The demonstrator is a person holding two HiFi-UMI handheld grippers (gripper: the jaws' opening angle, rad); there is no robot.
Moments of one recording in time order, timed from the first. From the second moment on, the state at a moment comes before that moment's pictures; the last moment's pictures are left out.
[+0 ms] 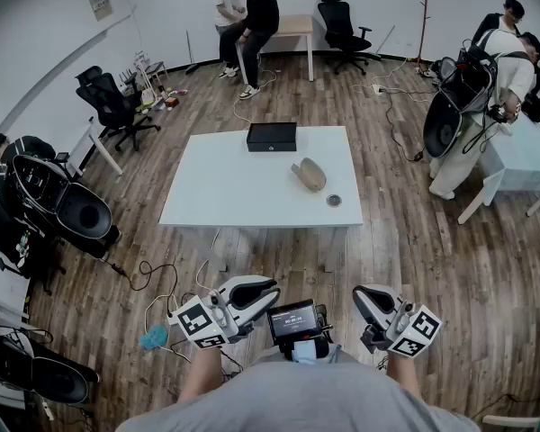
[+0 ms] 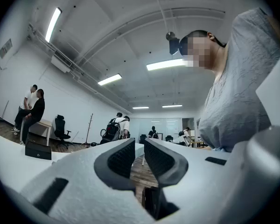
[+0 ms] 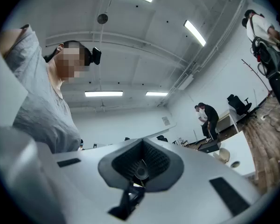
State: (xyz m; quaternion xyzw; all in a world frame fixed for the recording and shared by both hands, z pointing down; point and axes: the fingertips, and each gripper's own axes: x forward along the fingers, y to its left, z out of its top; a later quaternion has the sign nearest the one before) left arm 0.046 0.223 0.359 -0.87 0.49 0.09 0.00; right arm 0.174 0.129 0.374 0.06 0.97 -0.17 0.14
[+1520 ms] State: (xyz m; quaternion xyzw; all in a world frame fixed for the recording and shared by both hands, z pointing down) left arm 0.005 0.157 0.381 -0.87 0.49 0.06 -0.02; right arm 0.157 0.051 0.392 0.03 0.96 -0.24 0.17
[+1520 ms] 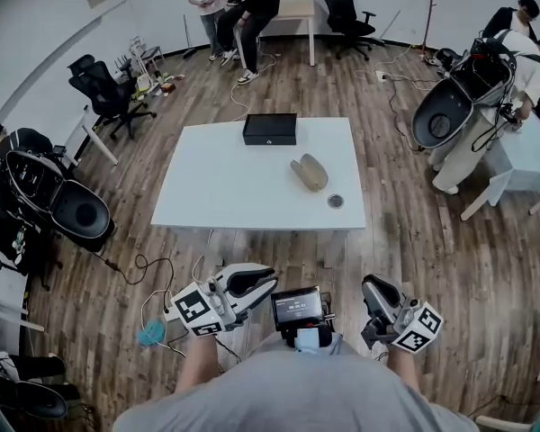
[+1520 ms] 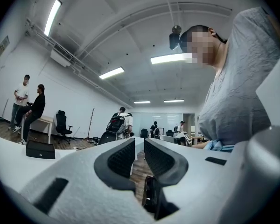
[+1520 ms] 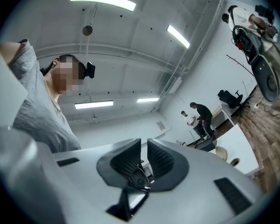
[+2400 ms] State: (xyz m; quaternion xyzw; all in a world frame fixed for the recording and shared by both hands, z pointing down) left arm -0.194 -0.044 0.429 -0.90 0.44 -0.02 -0.03; right arm -0.032 -0.106 0.449 -0.10 0.98 -0.18 -0.01
